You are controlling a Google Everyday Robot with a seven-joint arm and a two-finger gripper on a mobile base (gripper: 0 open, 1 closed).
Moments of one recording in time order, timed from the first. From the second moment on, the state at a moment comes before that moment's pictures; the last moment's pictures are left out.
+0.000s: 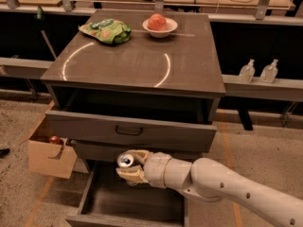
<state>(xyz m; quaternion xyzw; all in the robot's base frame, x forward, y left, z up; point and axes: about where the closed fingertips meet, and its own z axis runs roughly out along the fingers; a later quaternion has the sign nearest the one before) 0.481 0.072 0.651 -0.45 0.66 0.29 0.52</state>
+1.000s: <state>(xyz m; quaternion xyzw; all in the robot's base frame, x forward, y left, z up) 0.494 0.082 0.497 -0.46 0.65 0.27 0.53</state>
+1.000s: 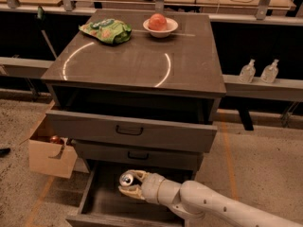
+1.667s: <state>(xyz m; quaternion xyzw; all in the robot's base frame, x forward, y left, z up) 0.516 0.073 0.439 -0.46 0.66 0.26 0.54</state>
